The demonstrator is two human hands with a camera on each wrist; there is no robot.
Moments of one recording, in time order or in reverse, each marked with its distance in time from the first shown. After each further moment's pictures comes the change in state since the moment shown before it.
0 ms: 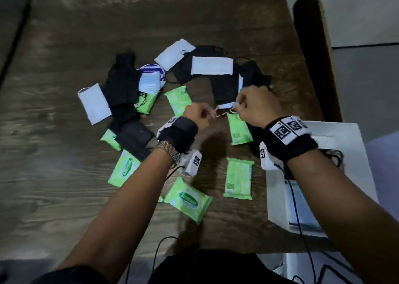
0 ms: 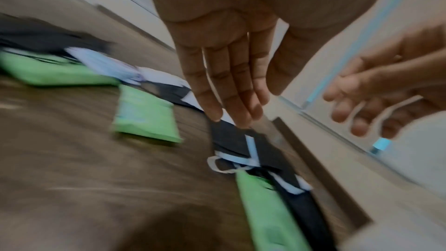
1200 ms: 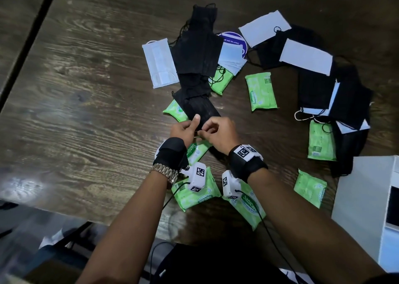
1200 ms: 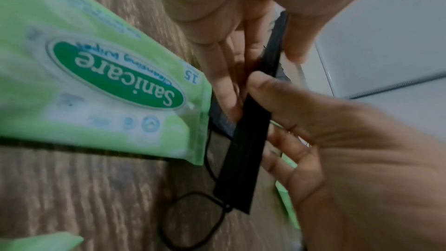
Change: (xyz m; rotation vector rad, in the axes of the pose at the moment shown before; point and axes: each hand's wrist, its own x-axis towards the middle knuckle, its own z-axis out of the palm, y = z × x) left_hand -0.067 -0.269 -0.097 -0.836 0.355 -0.508; right_hand 0.011 -0.229 0.271 0.567 -0.235 -0.134
